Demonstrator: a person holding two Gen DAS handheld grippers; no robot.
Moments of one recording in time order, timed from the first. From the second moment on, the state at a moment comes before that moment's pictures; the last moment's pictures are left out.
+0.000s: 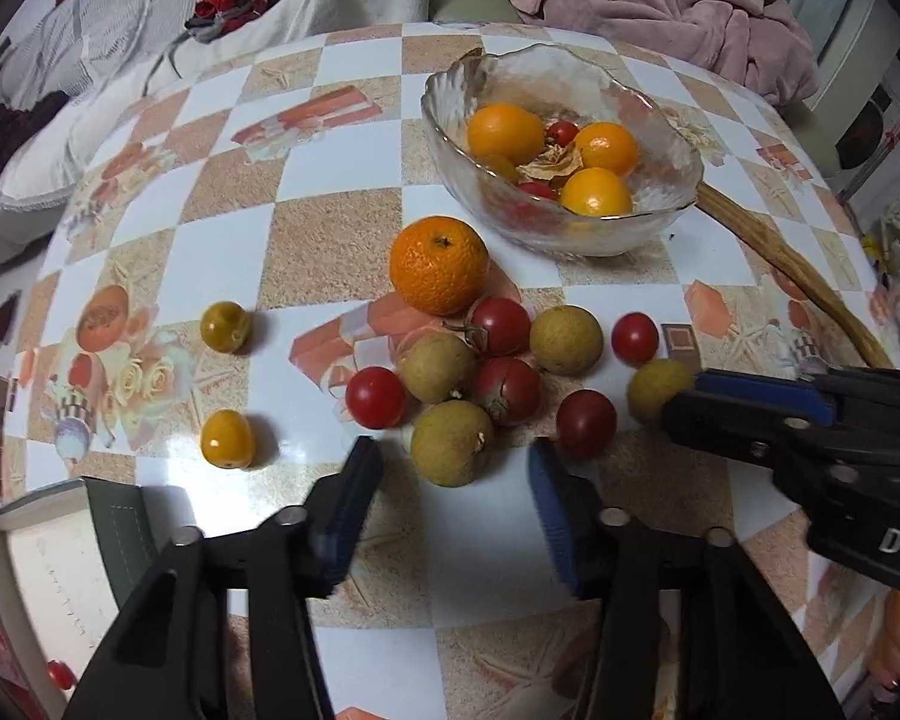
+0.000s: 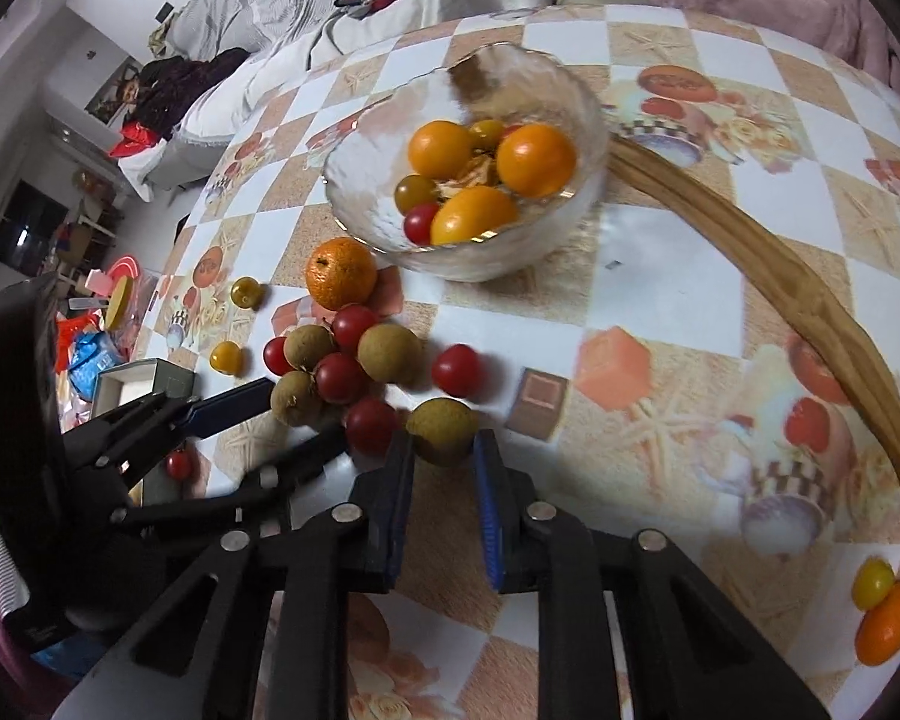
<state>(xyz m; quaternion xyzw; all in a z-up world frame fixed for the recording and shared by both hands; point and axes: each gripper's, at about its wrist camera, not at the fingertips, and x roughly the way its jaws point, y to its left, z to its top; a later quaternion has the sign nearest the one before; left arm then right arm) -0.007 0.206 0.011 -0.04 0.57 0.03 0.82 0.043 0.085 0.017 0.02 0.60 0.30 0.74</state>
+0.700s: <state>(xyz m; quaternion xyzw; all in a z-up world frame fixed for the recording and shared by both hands) -0.058 0.214 0.046 -0.07 0.55 0.03 0.83 0.009 0.055 0.024 0.04 0.62 0.28 0.73</state>
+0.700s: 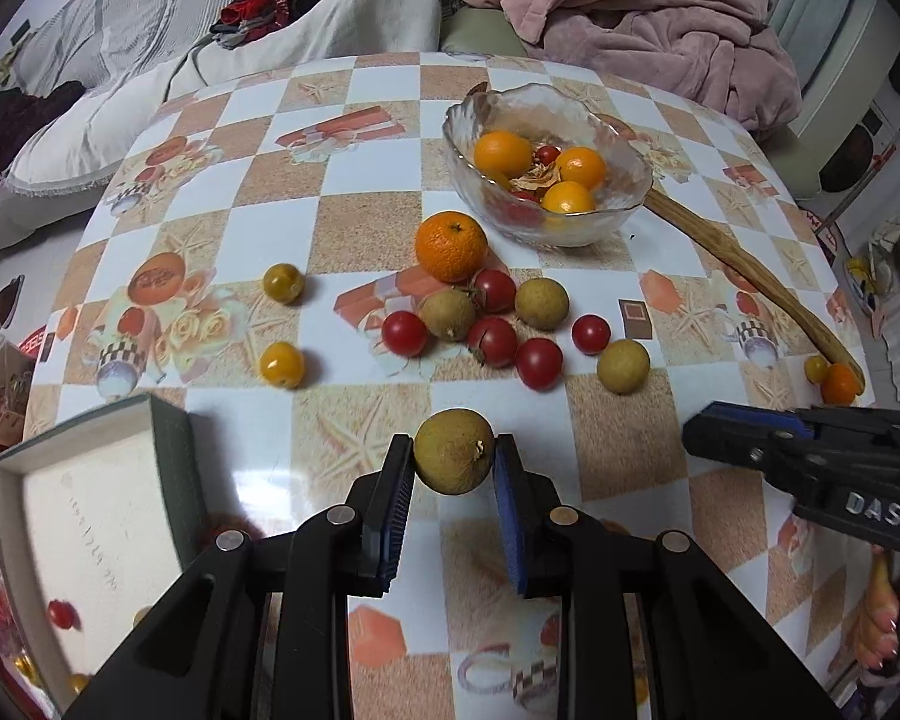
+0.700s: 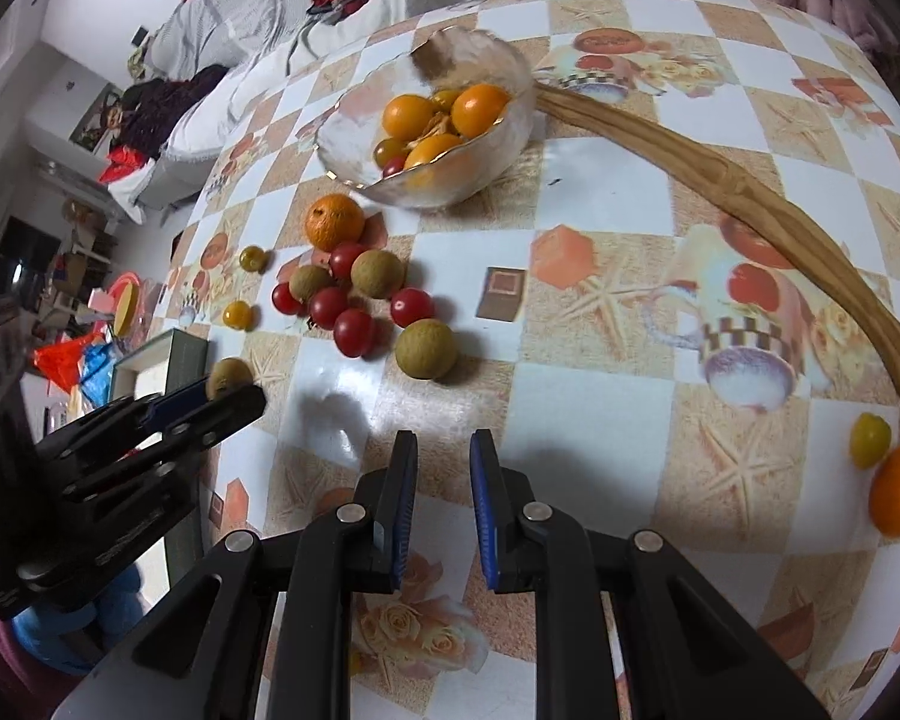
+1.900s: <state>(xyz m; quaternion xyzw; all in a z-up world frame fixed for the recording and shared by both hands) -0.158 0.321 0.065 -0.14 0.54 0.09 0.83 -0.035 0.177 0.050 -0.01 0.61 0.33 0.72</state>
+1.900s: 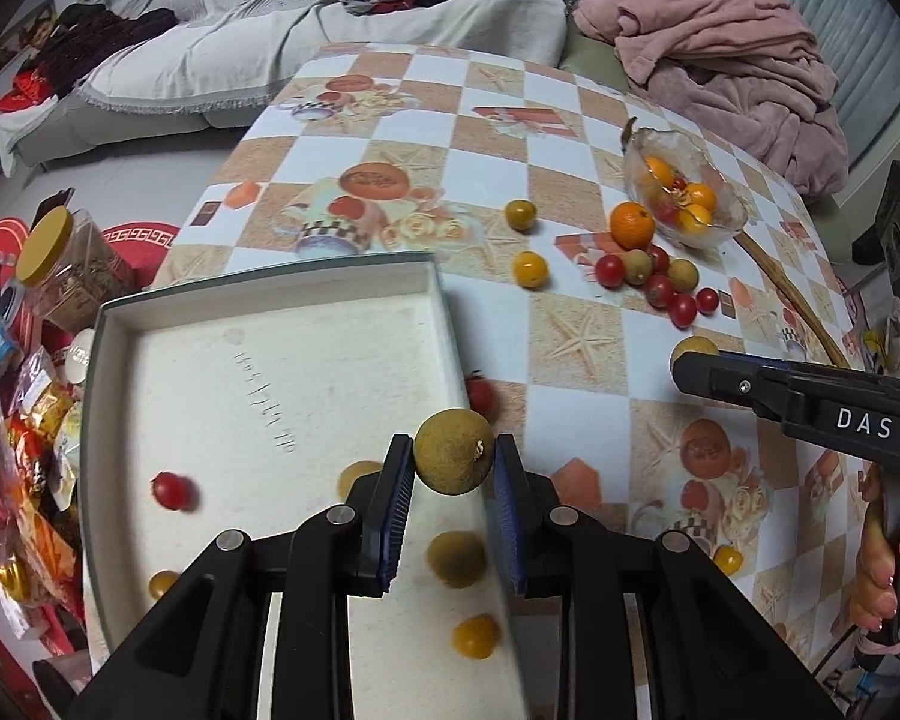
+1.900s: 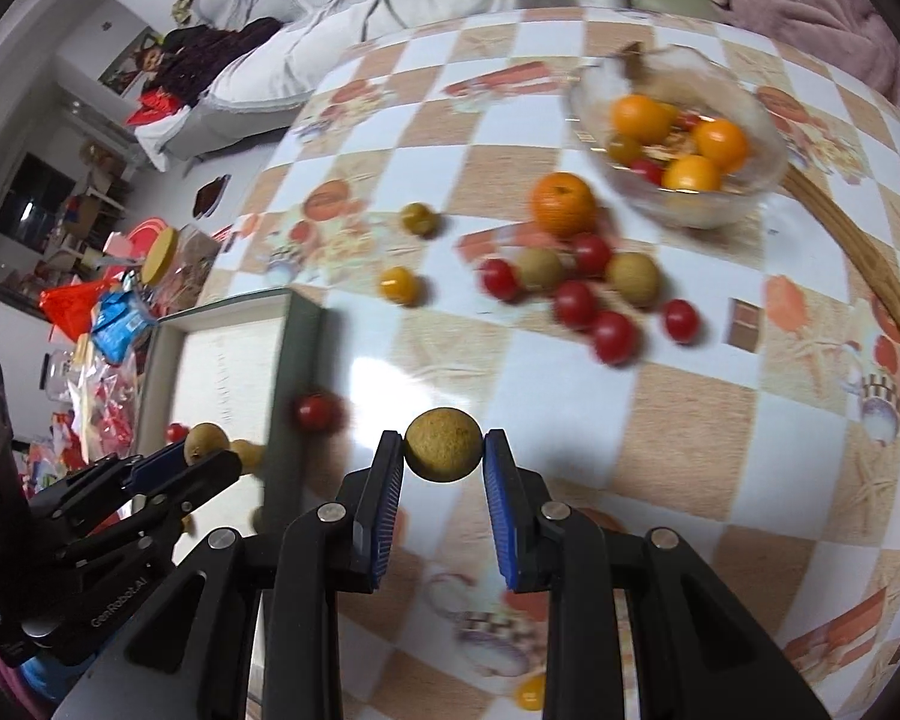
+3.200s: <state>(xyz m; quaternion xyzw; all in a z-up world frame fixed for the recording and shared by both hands) -0.302 0.378 0.018 -0.16 0.61 0.16 0.76 -0.174 0.328 0.011 -0.18 0.64 0.41 0.63</state>
